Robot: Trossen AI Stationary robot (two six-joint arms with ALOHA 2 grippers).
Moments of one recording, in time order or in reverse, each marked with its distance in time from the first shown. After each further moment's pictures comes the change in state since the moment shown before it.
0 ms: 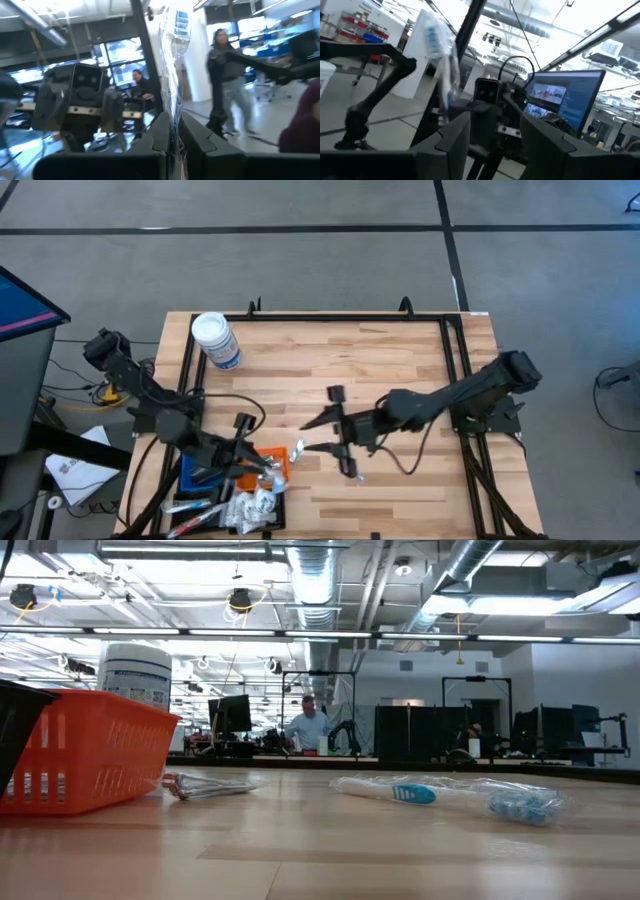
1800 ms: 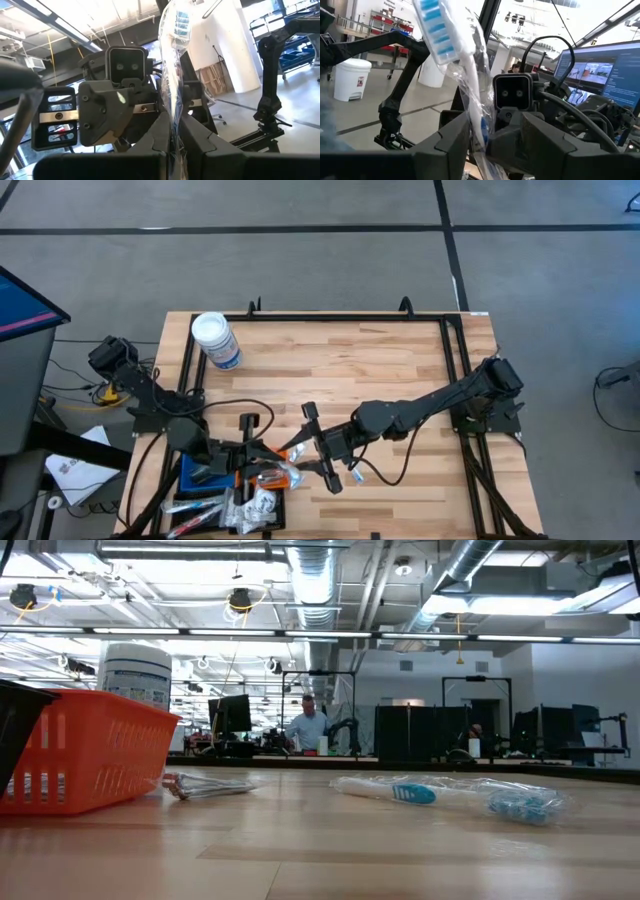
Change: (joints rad) left arm 0.009 0.147 0.000 0.221 -0.159 0.216; right arm 0.011 0.186 0.281 -0.225 -0.070 0.123
